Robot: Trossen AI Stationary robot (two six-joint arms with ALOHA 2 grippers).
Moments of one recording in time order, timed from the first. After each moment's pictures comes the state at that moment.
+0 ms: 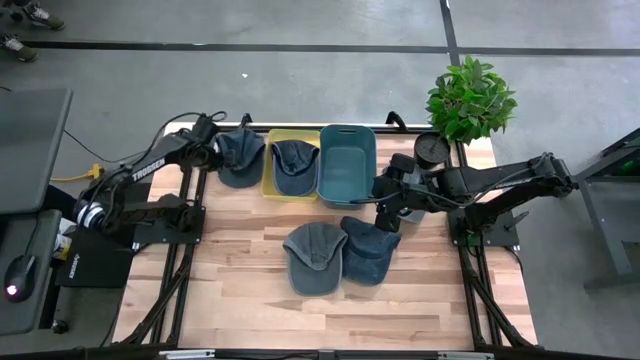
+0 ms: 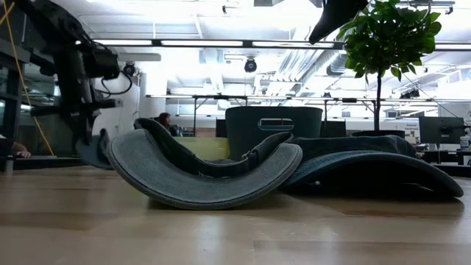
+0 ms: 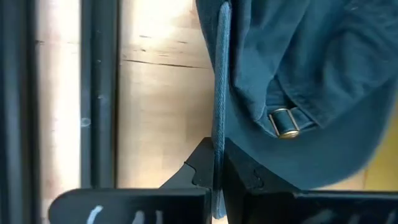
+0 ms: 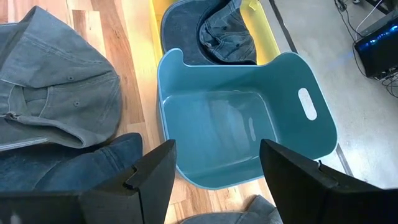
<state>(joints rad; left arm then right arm) 1.09 1.06 0.62 -0.77 -0.02 -0.55 0.17 1.30 1.23 -0.86 0.54 0.16</state>
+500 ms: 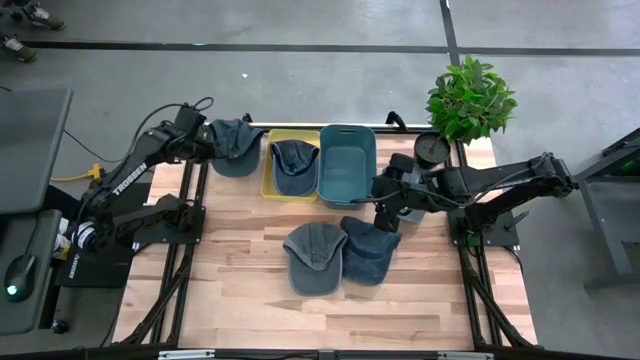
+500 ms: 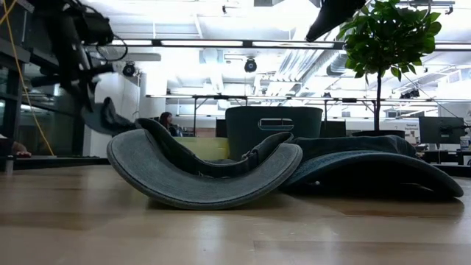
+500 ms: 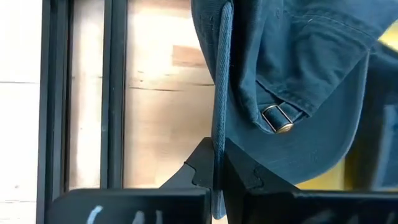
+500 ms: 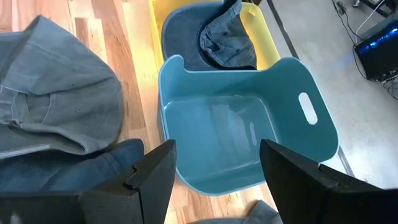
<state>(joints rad) 1.09 0.89 0.80 -0.98 -0.01 -0.53 0.17 1.30 1.23 -0.83 0.54 0.15</state>
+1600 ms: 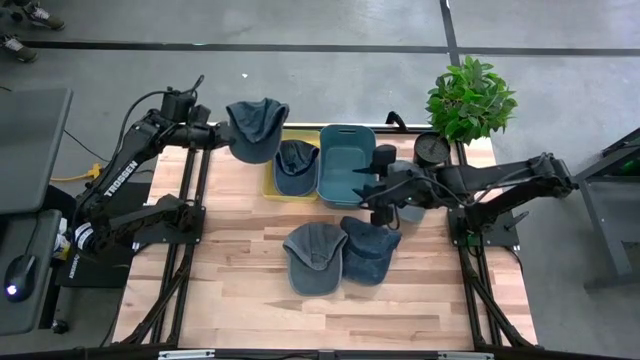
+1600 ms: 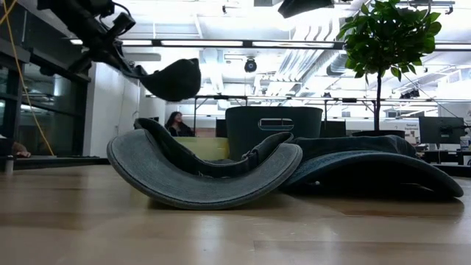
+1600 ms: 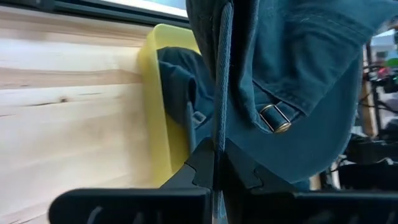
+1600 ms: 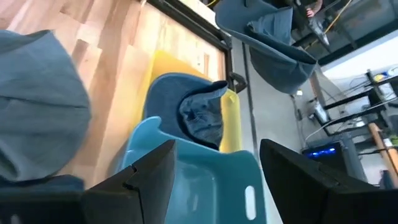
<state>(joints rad) 1.09 0.88 0.96 -0.86 0.45 -0.61 0.14 1.30 1.23 -0.52 0.54 -0.46</state>
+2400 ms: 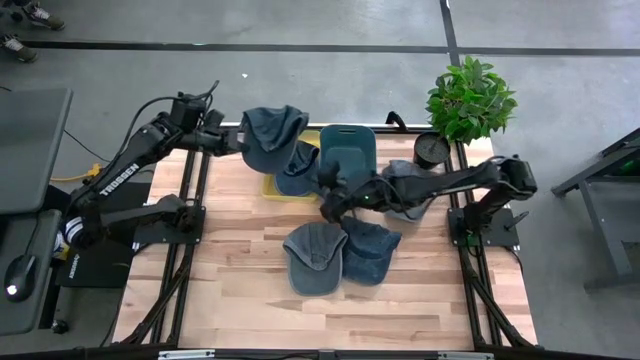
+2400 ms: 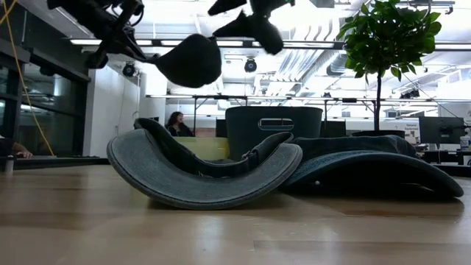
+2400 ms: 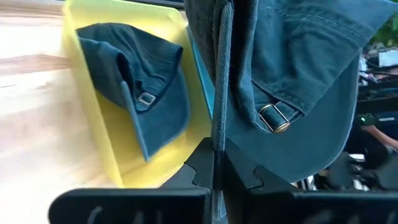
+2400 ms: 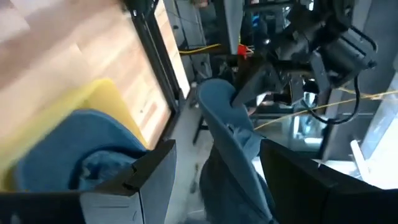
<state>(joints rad) 0.88 0.88 0.96 -0.76 0.48 -0.69 0.05 1.63 1.23 0.15 0.43 -1.33</state>
